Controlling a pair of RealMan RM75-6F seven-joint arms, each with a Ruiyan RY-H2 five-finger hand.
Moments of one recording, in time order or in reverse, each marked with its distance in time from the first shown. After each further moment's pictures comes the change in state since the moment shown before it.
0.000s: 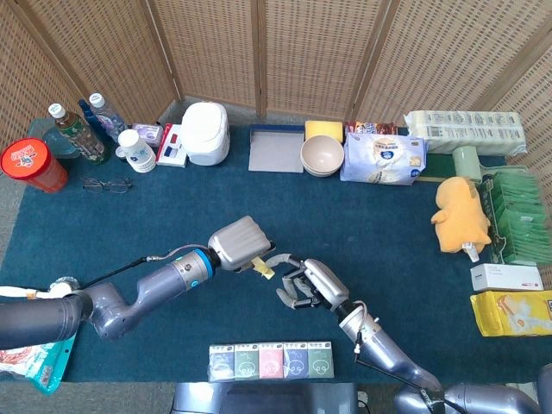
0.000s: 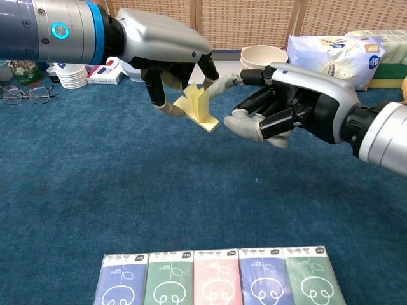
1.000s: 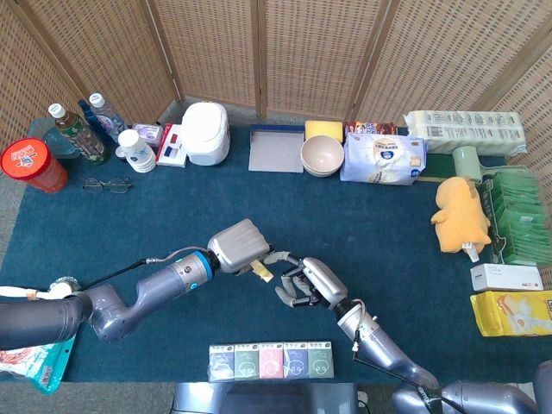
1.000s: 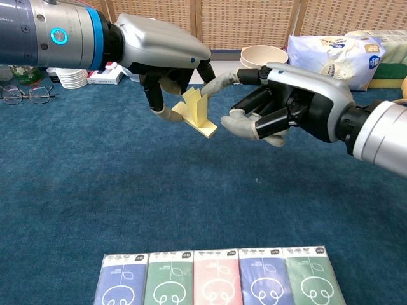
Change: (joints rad) left arm -0.005 -0.002 0.014 -0.007 -0.011 0.001 0.001; right arm 0.017 -0.011 0.006 0.007 0.018 -0.007 -0.019
